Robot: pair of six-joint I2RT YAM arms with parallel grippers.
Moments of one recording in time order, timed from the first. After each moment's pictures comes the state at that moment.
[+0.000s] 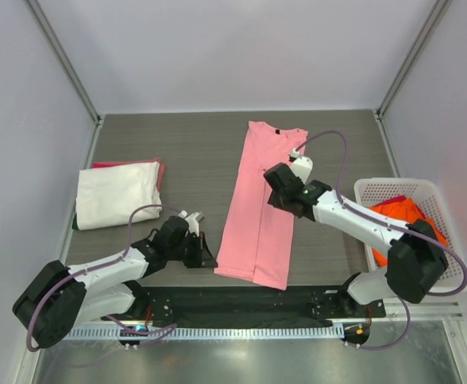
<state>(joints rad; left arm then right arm) -0.69 1.10 0.29 0.02 0.40 -0.76 0.73 1.38 0.98 -0.55 0.48 0.92</state>
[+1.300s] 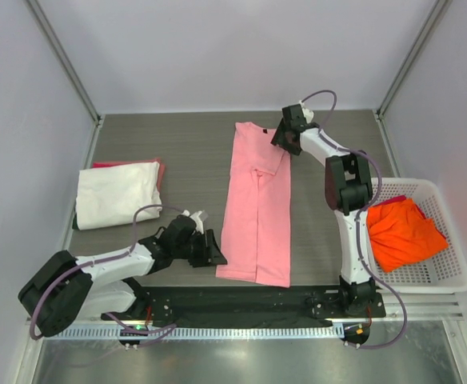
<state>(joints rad) -0.75 1.17 0.32 0.04 0.31 -0.89 0.25 2.37 1.94 -0.42 0.18 0.63</state>
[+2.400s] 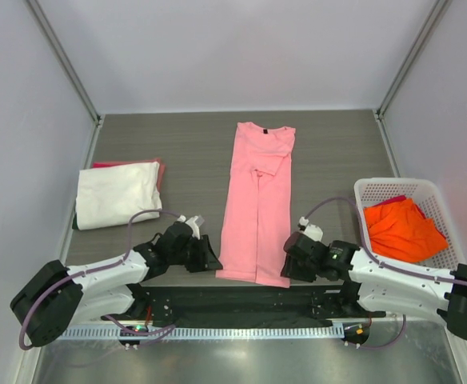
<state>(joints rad) -0.79 1.07 0.26 0.02 0.28 -0.92 1.01 0.90 0.44 -0.68 0.15 1.16</state>
